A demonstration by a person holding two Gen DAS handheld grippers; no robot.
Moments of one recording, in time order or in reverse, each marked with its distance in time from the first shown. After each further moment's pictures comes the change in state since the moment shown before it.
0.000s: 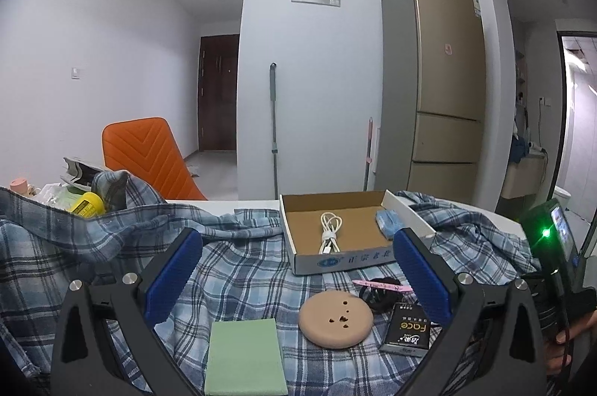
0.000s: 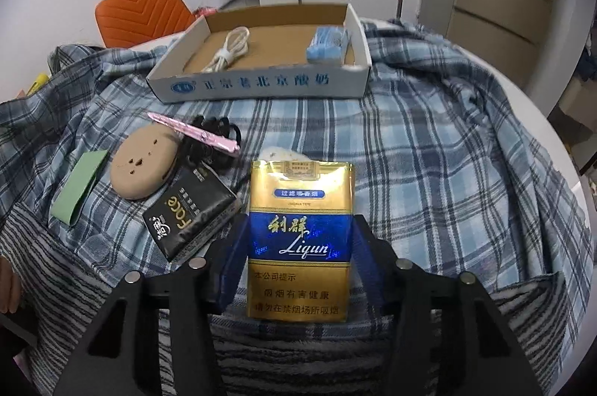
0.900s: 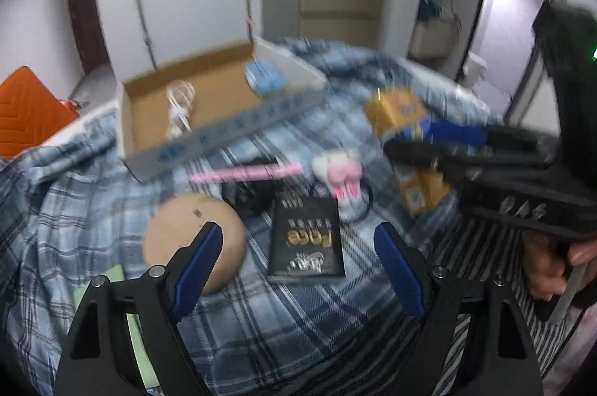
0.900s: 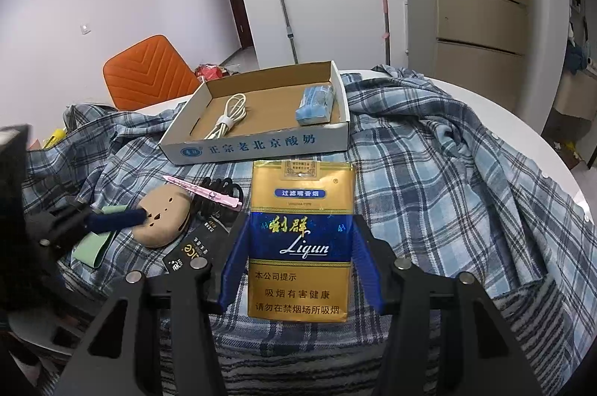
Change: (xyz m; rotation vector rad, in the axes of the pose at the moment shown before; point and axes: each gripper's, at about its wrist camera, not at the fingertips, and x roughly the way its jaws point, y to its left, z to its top) left arm 0.096 -0.091 -0.051 0.252 0.592 -0.407; right arm -0.031 -0.019 0.000 0.091 -0.205 0.042
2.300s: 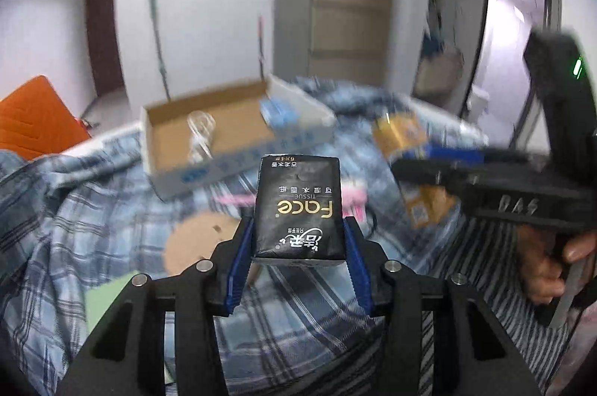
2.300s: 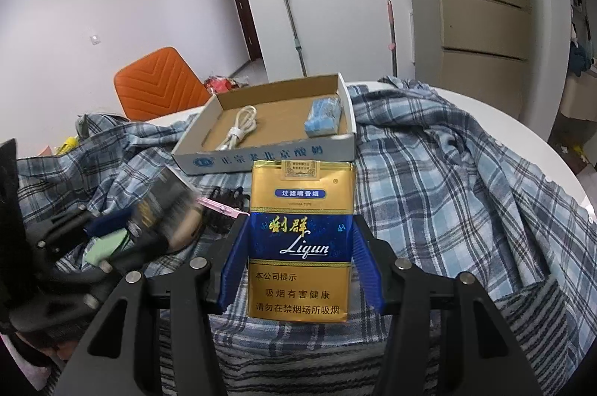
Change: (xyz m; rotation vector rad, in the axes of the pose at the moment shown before) left arm -0.044 0.005 -0.021 -0.052 -0.257 0.050; right arm -0.012 0.002 -0.002 0.001 -0.060 0.047
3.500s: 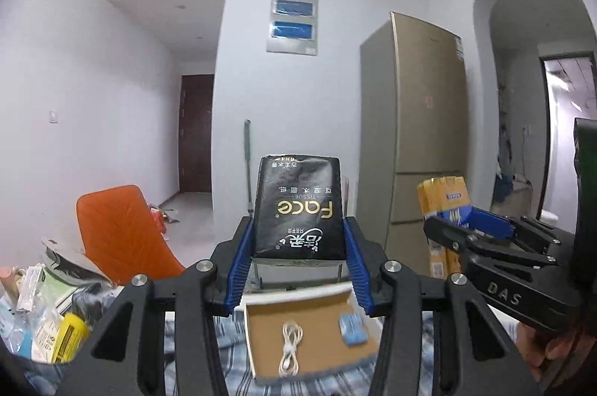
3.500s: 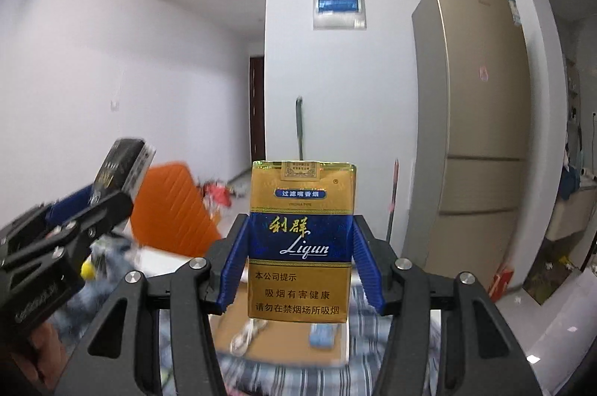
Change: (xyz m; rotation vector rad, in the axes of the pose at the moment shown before) left arm -0.119 0.019 0.175 -0.116 -0.506 0.315; right arm -0.088 0.068 0.182 -0.165 -0.467 -0.061
